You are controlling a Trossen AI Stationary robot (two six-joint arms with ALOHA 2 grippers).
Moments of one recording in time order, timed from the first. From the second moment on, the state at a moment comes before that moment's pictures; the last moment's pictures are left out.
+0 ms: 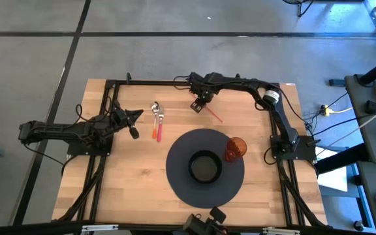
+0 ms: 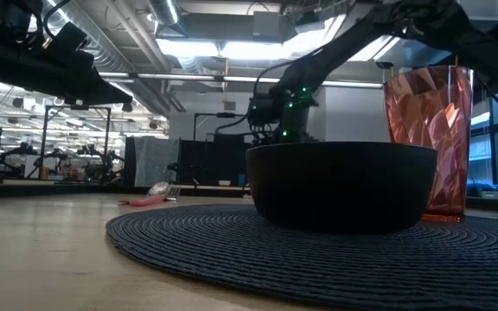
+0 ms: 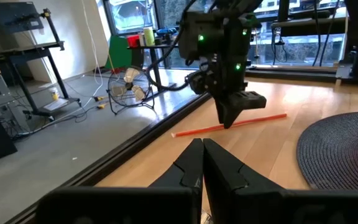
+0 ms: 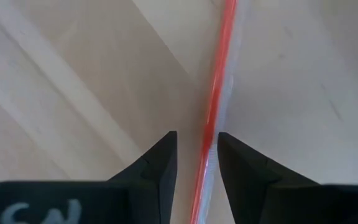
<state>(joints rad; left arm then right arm) 0.08 0.27 0.05 0.13 -0.58 0.05 -0.53 2.21 1.74 -0.86 0.04 0.12</state>
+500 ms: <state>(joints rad) 0.08 0.27 0.05 0.13 -0.58 0.05 -0.53 2.24 1.74 -0.87 0.04 0.09</state>
